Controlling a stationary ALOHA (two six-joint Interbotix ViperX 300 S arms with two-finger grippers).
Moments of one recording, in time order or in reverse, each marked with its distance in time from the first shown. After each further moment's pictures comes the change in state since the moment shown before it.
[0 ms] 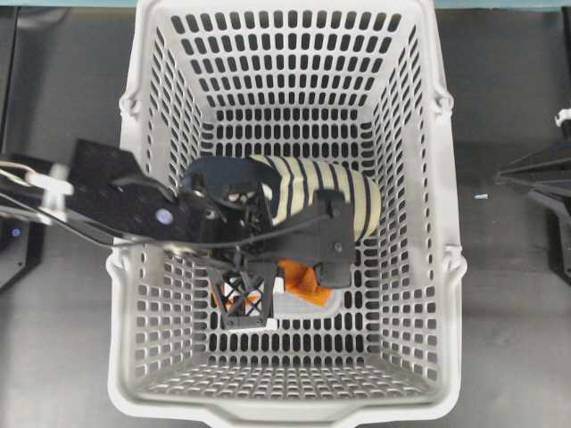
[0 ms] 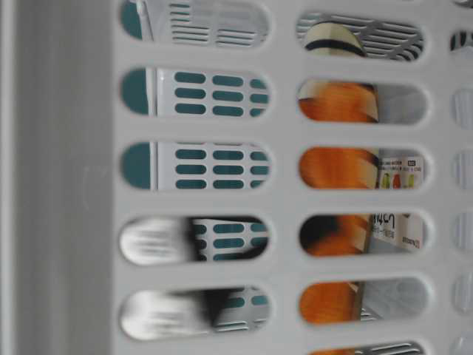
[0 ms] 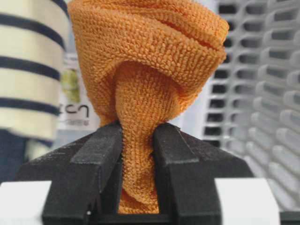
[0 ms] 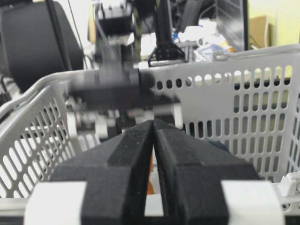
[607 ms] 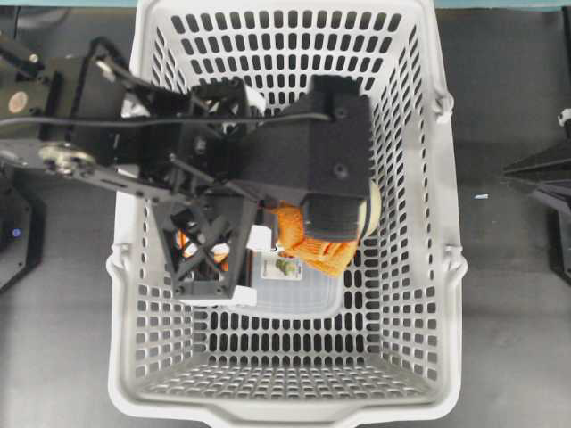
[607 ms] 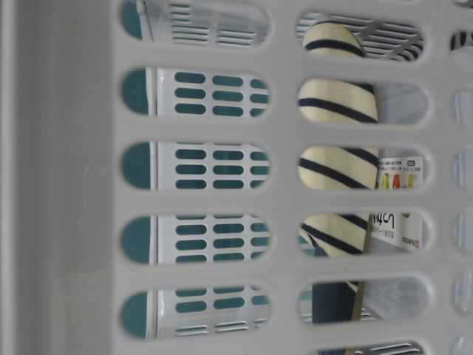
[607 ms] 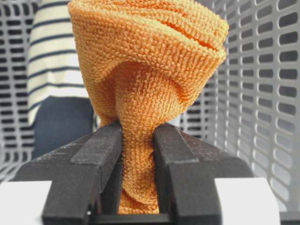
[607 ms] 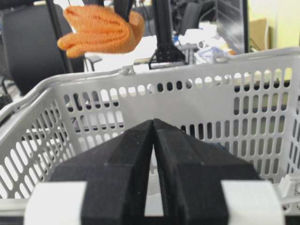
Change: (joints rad) left arm 0.011 -0.014 -0.611 0.000 0.568 0.109; right arm 0.002 -0.009 0.003 0.000 0.000 0.000
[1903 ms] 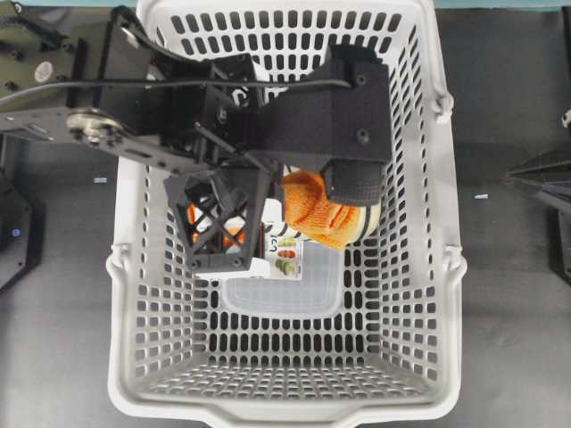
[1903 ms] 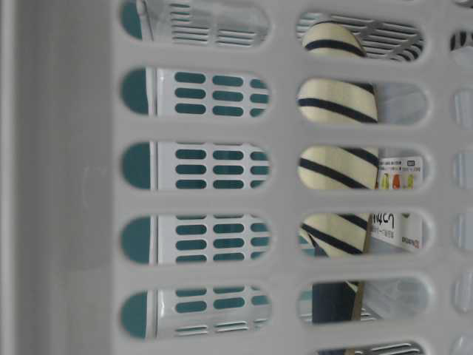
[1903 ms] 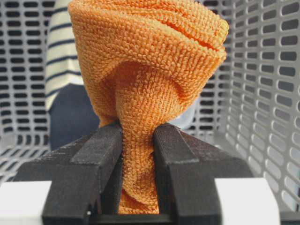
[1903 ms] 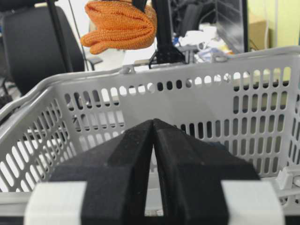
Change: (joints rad) left arm 0.041 0.034 -0.048 0.000 0.057 0.002; right arm 0.000 -0.028 0.021 -0.002 0.002 0.000
